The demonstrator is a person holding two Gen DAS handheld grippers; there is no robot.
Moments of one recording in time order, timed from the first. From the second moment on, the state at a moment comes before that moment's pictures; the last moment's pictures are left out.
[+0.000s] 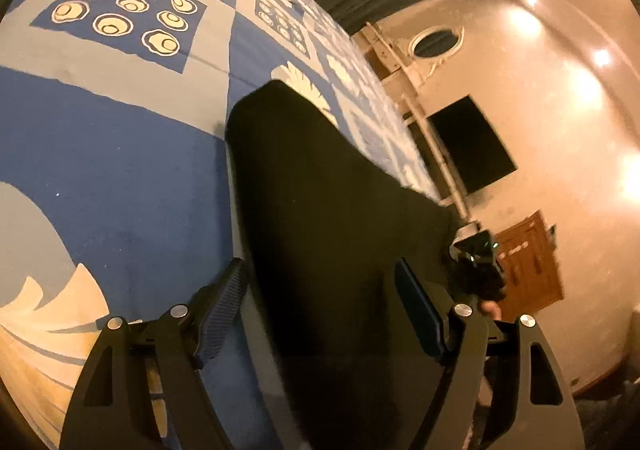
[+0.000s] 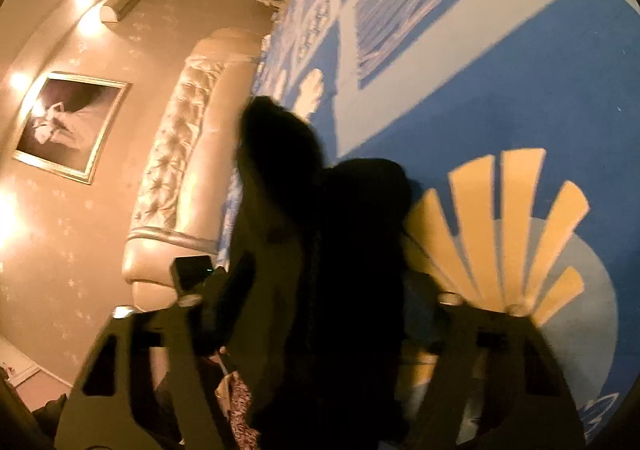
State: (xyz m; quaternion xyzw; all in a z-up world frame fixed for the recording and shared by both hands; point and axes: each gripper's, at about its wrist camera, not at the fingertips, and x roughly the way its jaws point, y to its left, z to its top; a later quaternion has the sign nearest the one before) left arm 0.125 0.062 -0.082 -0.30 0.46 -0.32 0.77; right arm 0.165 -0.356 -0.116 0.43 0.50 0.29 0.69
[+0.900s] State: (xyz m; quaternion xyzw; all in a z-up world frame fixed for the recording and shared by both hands) left arm 0.107 0.110 -0.076 -0.33 0.41 -0.31 0.79; right arm 0.182 -0.318 -0.106 0.42 0.46 0.34 0.70
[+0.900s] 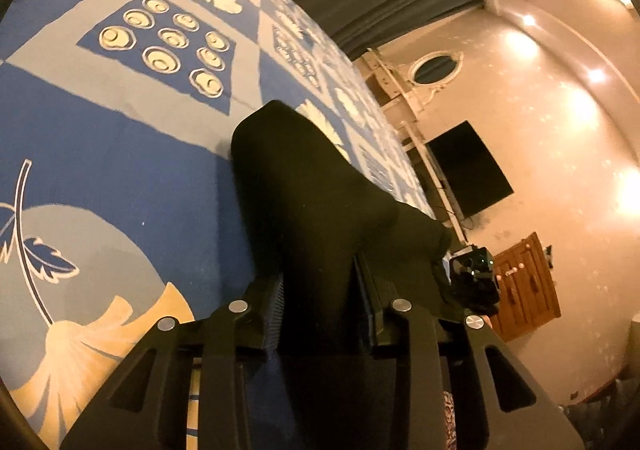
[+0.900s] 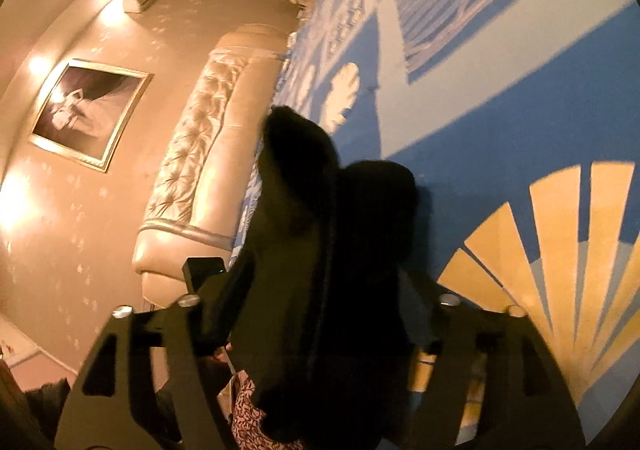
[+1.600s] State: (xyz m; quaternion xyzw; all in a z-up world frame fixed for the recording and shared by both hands) left arm 0.158 0.135 -0.072 -0.37 0.42 -0.31 0.77; right arm 0.219 -0.314 -0.104 0.42 0.48 0.31 0.71
